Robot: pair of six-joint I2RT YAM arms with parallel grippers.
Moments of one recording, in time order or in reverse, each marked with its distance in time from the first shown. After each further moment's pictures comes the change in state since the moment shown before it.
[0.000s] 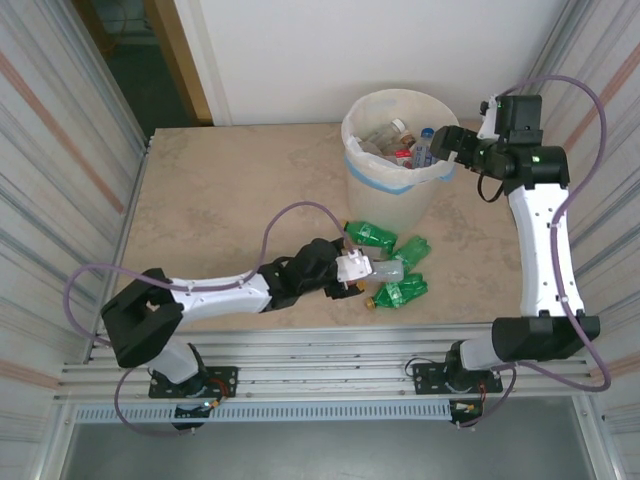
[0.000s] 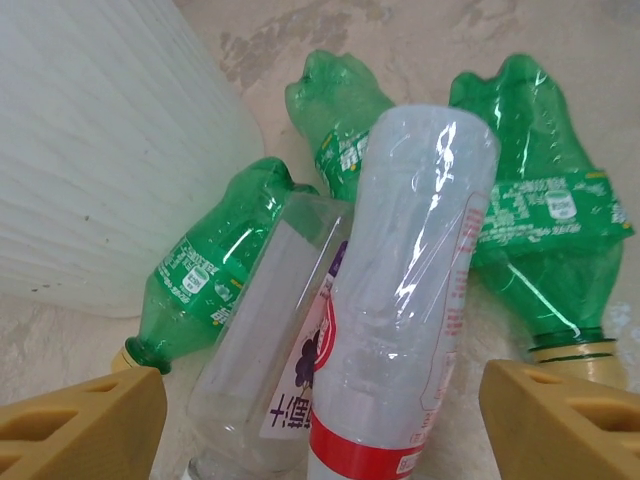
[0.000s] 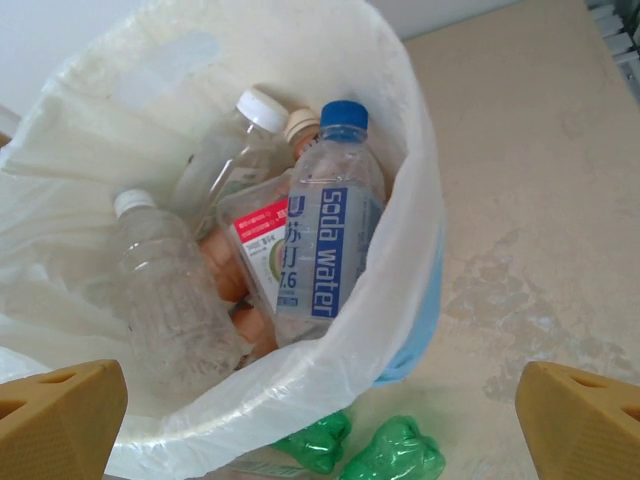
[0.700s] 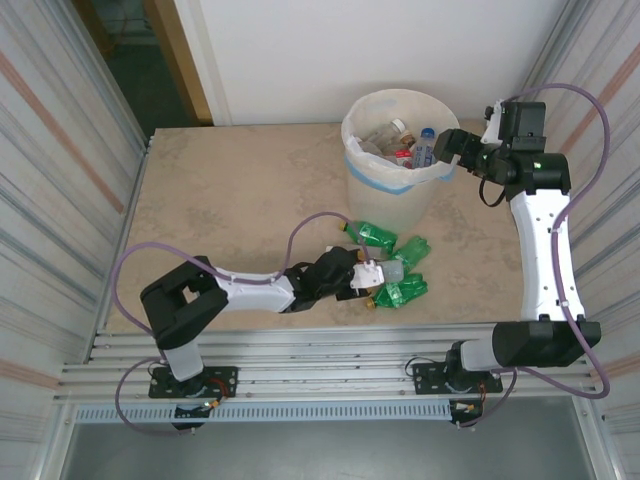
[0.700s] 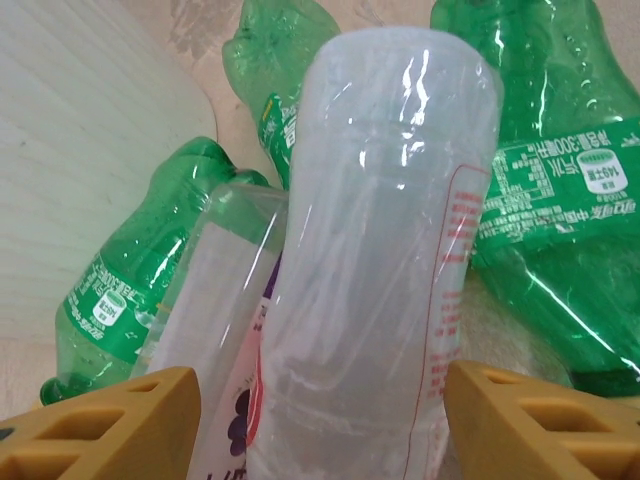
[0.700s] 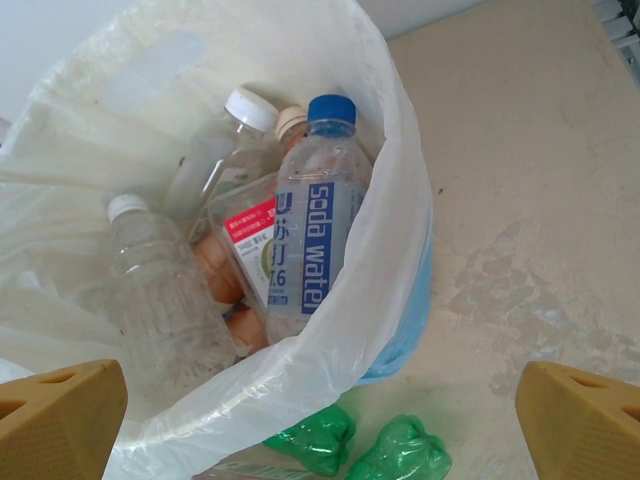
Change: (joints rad) left arm -0.027 0.206 0.054 0.112 -0.036 0.054; right arm -0.028 -0.022 -0.065 0.042 -0.024 0.022
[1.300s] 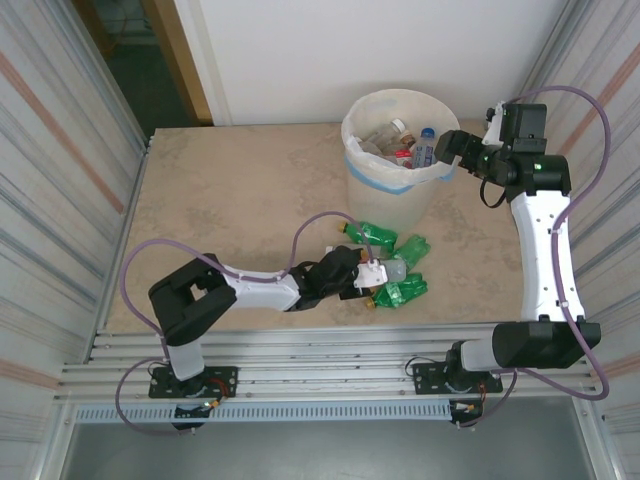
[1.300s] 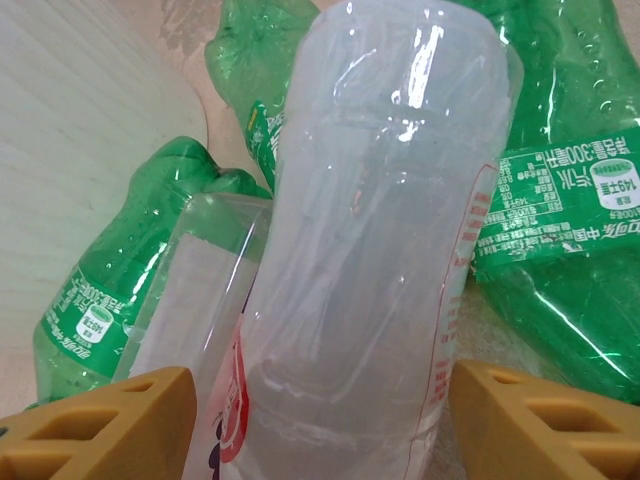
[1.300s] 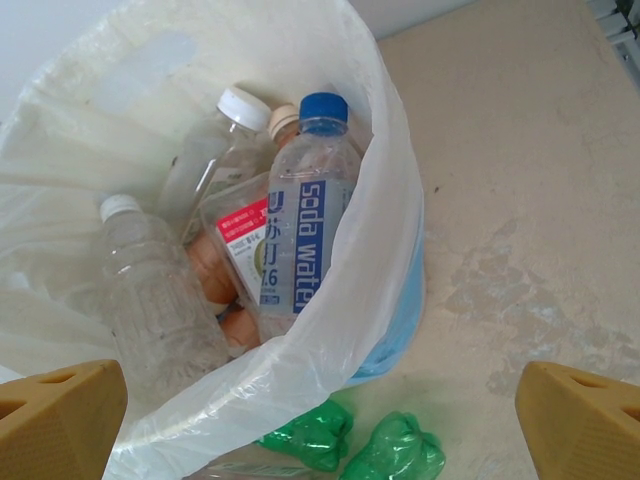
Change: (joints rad) left arm 0.000 0.044 0.027 0.005 0.000 -0.002; right arm -0.009 -0.008 -0.019 0.009 -0.004 0.000
